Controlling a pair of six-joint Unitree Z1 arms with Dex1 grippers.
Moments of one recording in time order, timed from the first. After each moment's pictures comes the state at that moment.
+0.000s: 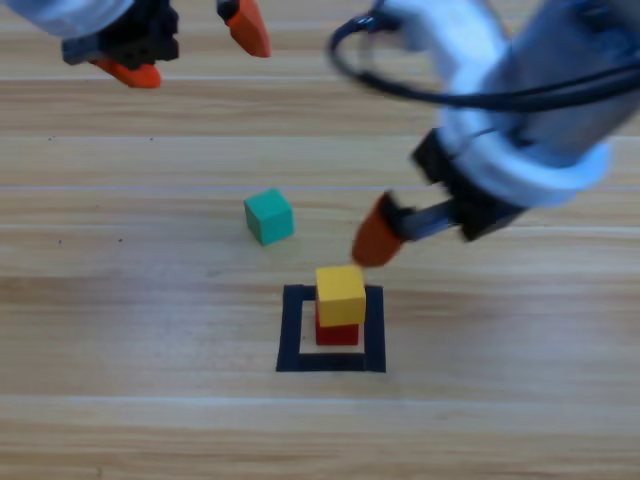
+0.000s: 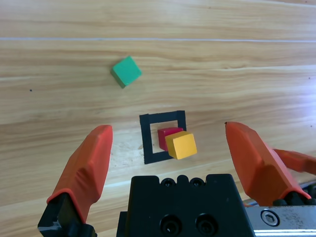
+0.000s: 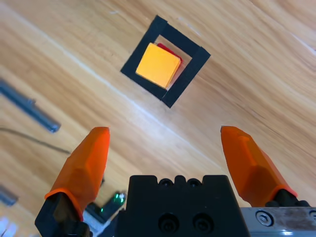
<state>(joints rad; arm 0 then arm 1) -0.73 1.66 -1.59 0.84 0.15 -0.77 1.01 1.86 -1.55 0.82 -0.01 0.40</state>
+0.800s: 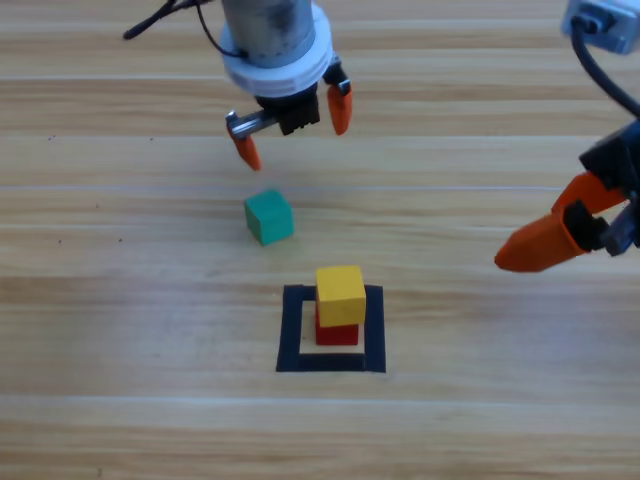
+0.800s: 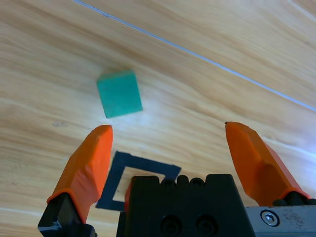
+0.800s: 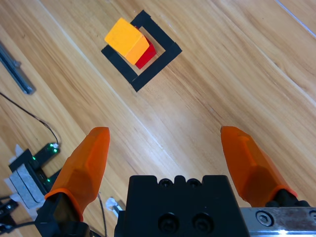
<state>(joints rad) -0.66 2.33 -2.28 1.24 0.13 -1.15 0.70 1.56 -1.06 0.47 0.27 -0.04</state>
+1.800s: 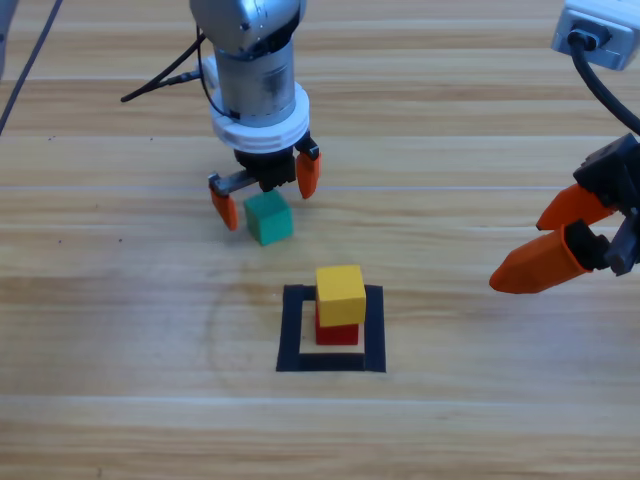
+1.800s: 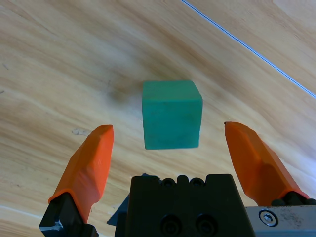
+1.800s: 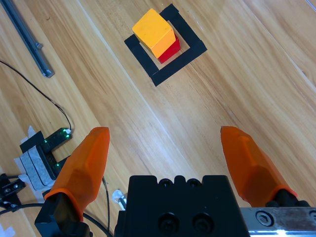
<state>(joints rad) -0.60 2.47 -2.28 1.30 0.07 -1.23 0.70 1.56 -1.04 0.47 0.36 -0.11</state>
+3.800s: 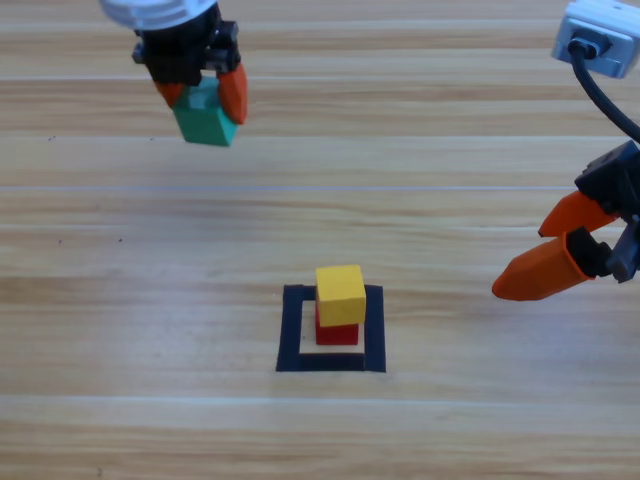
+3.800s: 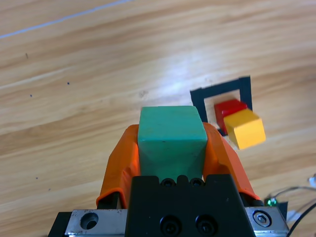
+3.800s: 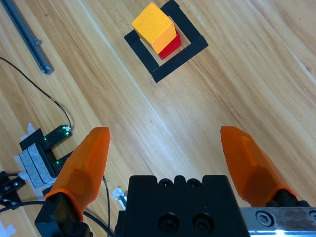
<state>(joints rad) -0.60 2.10 -2.19 1.41 0.05 -0.45 0.70 1.56 -1.03 0.47 0.36 -0.11</state>
